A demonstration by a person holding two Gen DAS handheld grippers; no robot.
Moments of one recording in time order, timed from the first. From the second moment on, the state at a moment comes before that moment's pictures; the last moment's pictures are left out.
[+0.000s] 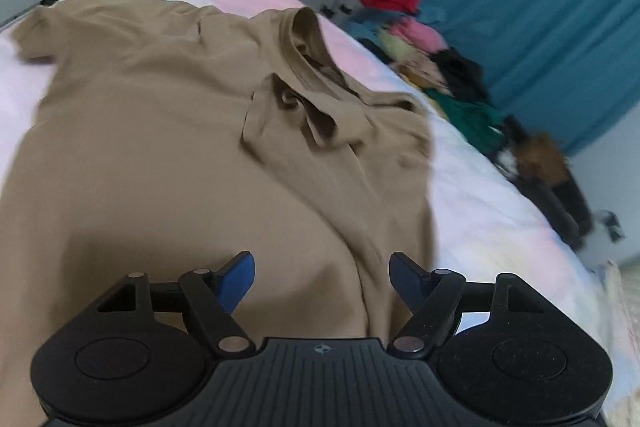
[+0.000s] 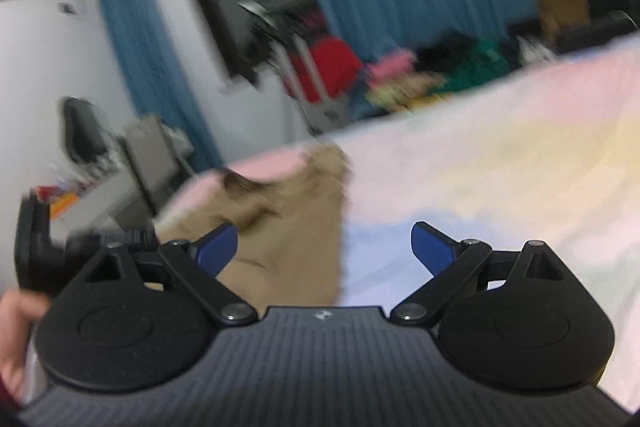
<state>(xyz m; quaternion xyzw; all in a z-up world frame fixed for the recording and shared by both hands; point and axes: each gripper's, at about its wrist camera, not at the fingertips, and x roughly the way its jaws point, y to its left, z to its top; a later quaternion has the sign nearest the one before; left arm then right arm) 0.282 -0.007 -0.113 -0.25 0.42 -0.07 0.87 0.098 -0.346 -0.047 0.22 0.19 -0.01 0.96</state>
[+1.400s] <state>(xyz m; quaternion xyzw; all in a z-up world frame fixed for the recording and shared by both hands) 0.058 -0.016 -0.117 -0.17 0.44 -0.20 0.86 0.100 -0.347 -0.079 0.34 0.27 0.11 0.90</state>
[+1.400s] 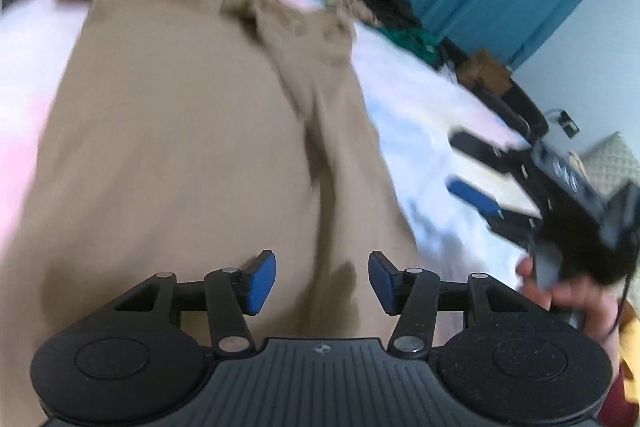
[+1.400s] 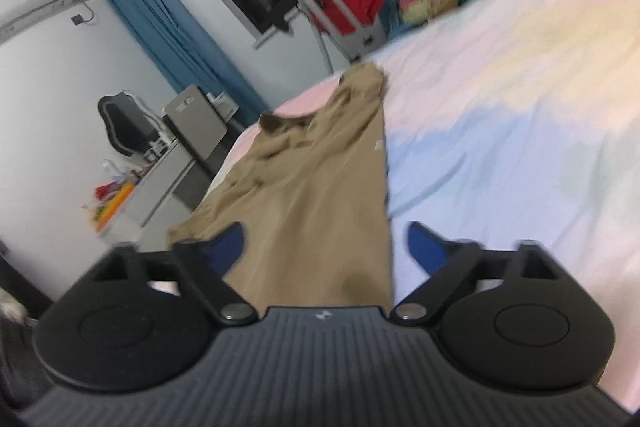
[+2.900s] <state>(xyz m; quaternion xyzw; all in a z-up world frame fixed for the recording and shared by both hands) -0.023 -0.033 -0.076 -0.02 0.38 -0.16 0.91 -0.028 -0.298 -0.029 0.23 0.34 0.02 0.91</state>
